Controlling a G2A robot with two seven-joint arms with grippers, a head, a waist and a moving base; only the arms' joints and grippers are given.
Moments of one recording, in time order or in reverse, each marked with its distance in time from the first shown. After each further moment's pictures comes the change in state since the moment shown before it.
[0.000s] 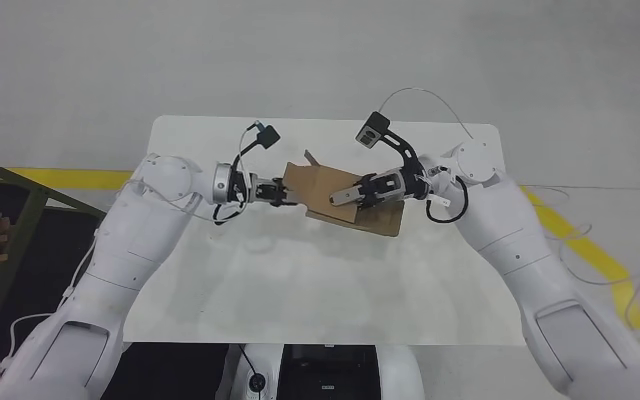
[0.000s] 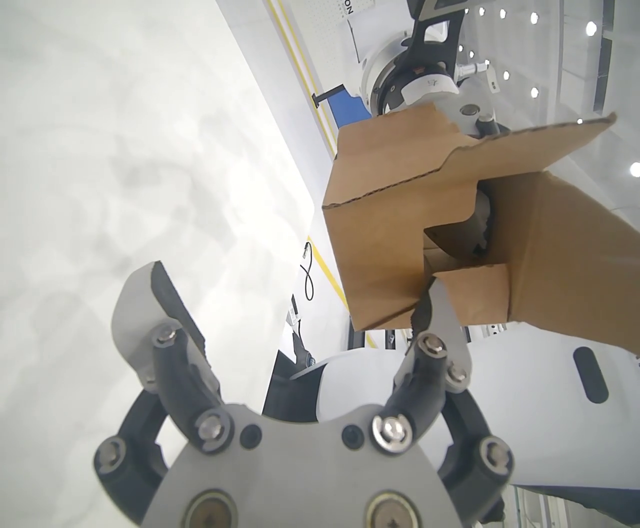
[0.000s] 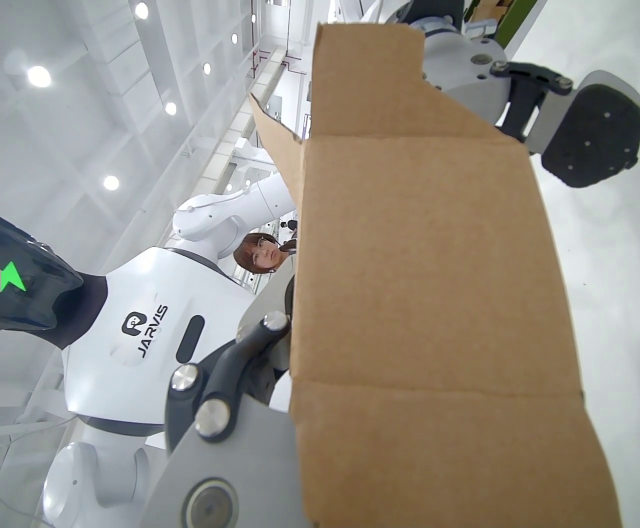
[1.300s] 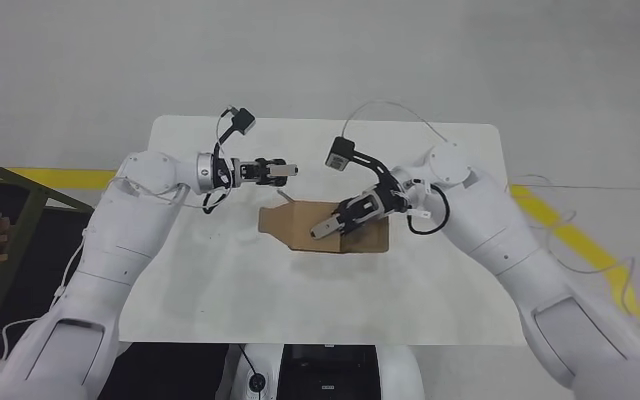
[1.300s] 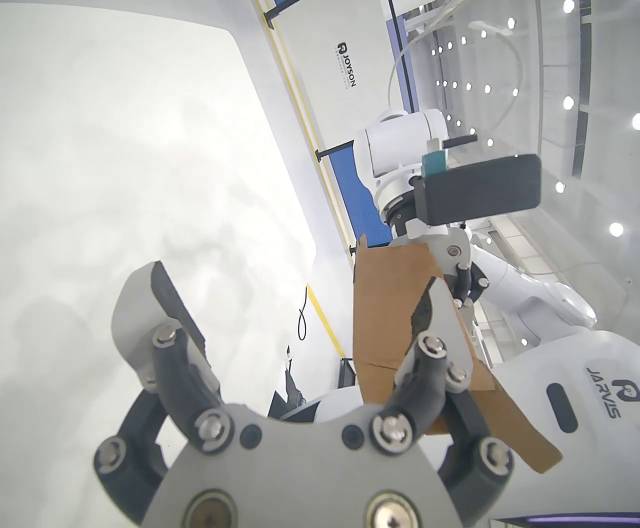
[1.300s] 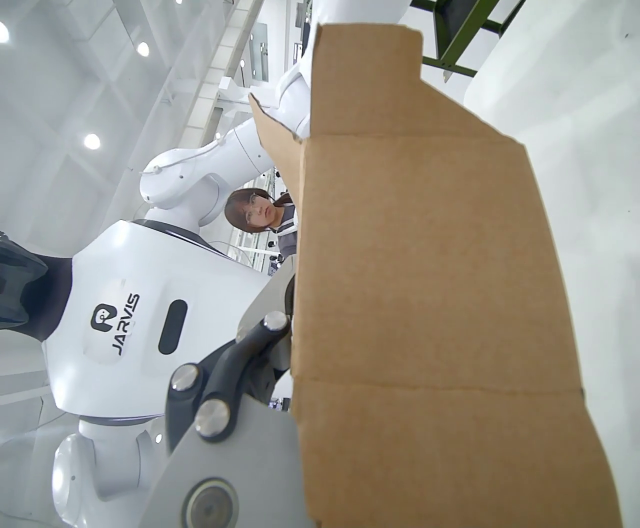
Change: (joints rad) left arm -0.011 0.010 -0.058 0.085 -0.043 0.010 0.075; right arm 0.064 -0.001 -0.186 -0.048 0.032 0.020 0.020
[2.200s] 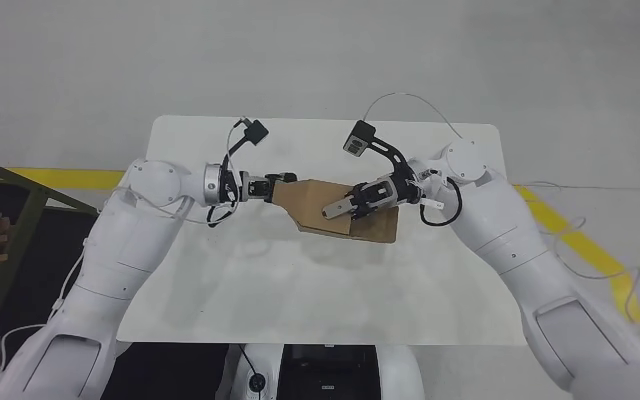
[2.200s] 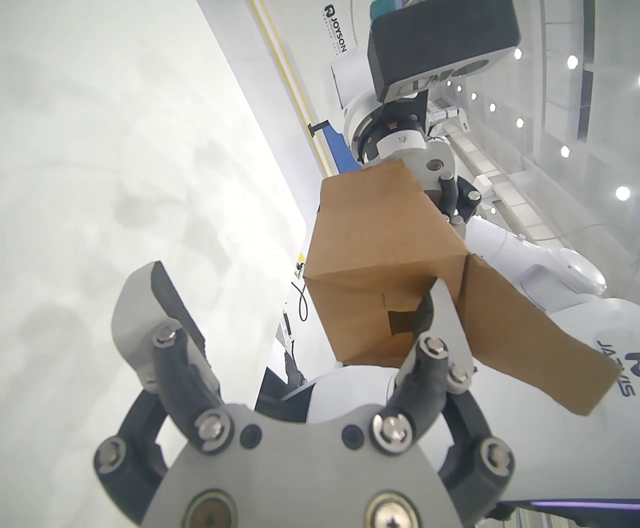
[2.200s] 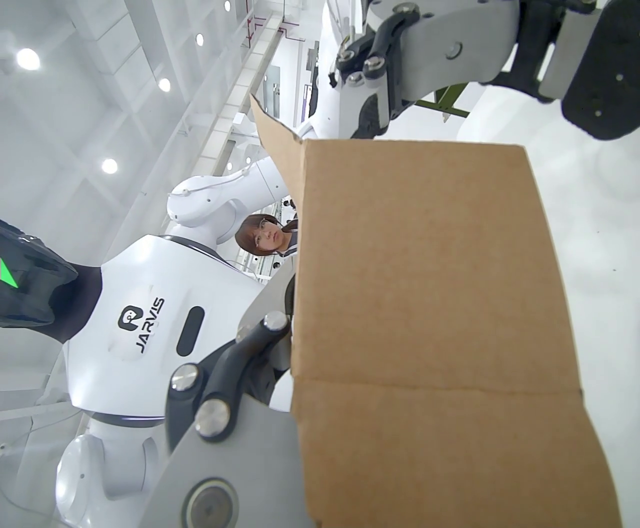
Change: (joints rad) left arm 0.078 0.016 -0.014 -0.171 0.026 0.039 -0.017; right arm -0.034 0.004 0.104 0.027 -0.003 0.000 0.000
